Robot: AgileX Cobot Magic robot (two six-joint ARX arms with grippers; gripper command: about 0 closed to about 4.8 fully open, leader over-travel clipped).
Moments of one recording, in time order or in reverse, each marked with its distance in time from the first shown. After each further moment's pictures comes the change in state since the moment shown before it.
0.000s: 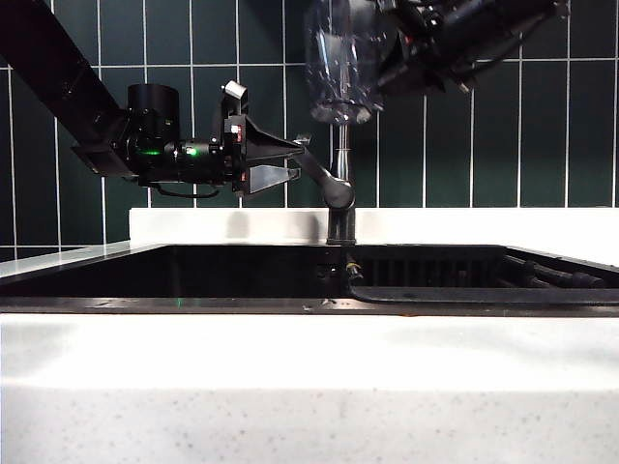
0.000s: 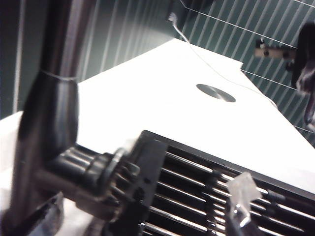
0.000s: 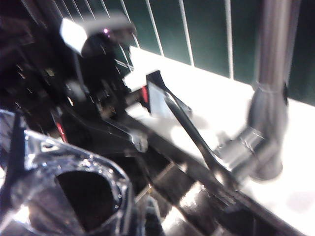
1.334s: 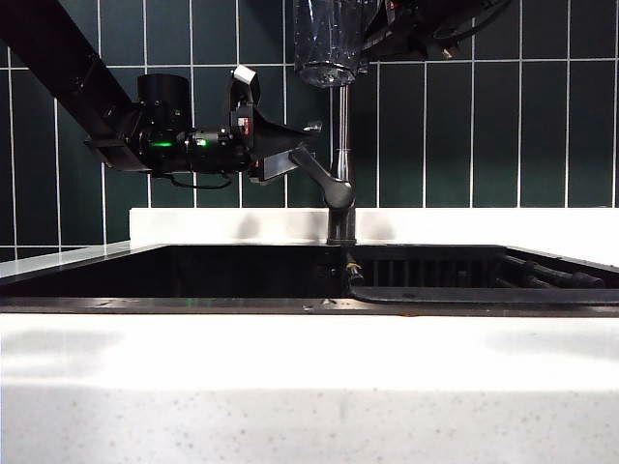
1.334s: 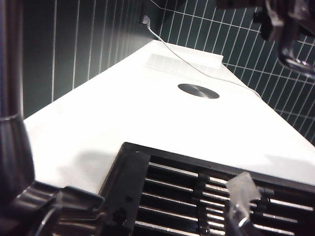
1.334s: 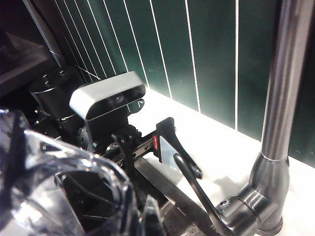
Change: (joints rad) left arm -0.033 0.000 0.027 0.044 0.066 0.038; right arm 0.012 0.047 0.162 -0.025 -0.003 0.001
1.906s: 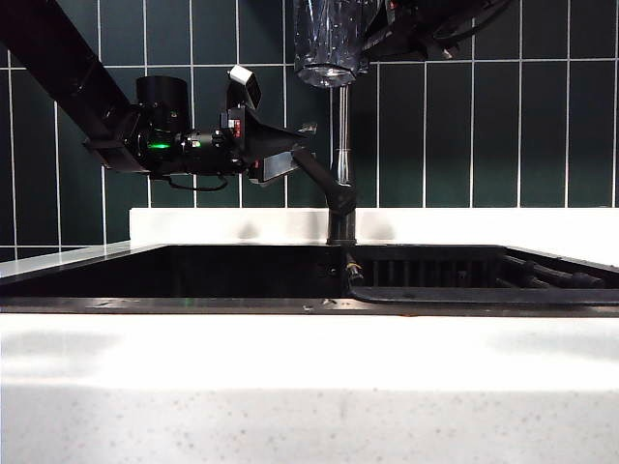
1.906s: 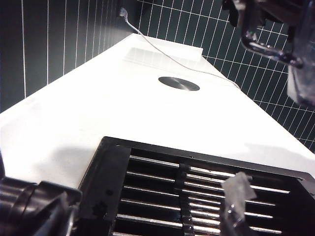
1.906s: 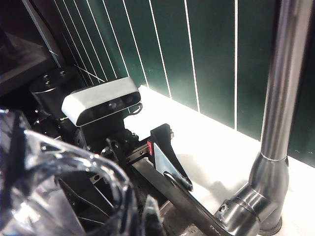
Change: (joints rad) left arm 0.004 0.003 0.000 -0.007 0.078 0.010; right arm 0.000 0.000 0.000 0.000 0.002 0.000
